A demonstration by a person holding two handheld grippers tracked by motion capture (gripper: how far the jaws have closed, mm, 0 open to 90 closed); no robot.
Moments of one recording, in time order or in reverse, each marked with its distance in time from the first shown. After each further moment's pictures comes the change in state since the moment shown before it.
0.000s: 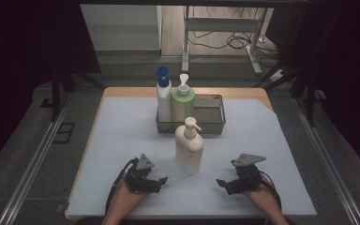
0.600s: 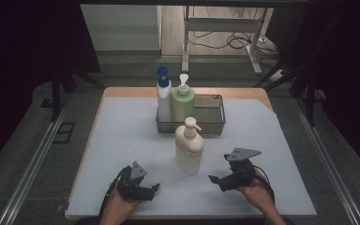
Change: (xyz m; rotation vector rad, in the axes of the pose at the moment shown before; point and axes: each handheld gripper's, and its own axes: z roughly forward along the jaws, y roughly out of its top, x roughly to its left) left arm 0.000 -0.025 -0.007 0.013 0.094 0.011; right arm 0.014 0.034 -0.002 -0.060 0.051 -0.028
